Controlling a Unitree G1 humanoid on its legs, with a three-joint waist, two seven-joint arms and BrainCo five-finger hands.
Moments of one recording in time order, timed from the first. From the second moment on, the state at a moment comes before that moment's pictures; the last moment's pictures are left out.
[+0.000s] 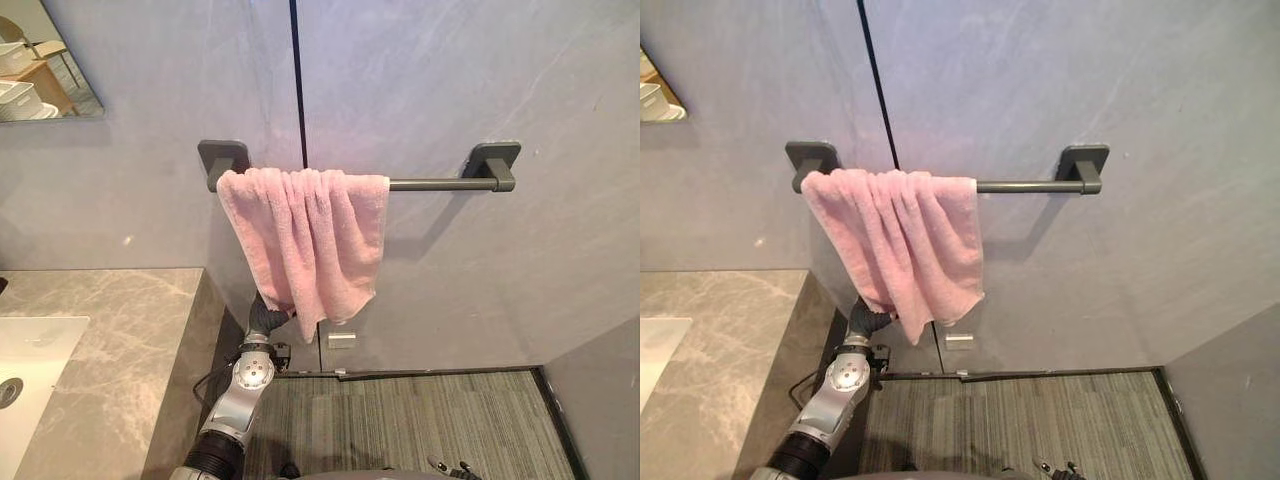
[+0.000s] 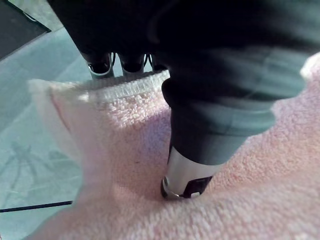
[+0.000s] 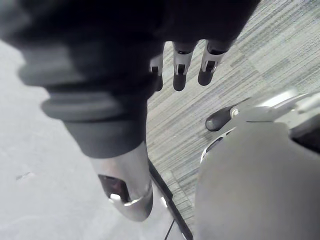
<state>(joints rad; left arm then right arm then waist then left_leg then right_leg) -0.05 0.16 -0.24 0.28 0.00 -0.05 0.35 0.16 -0.06 -0.23 1.07 0.37 -0.04 -0.06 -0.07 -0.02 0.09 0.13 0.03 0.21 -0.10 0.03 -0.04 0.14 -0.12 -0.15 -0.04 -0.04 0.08</state>
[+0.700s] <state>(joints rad) 0.03 0.12 -0.19 0.09 -0.08 -0.08 0.34 0.16 -0.07 -0.18 0.45 0.28 -0.11 -0.11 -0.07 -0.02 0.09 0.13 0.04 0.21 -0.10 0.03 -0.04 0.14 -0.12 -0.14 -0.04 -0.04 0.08</state>
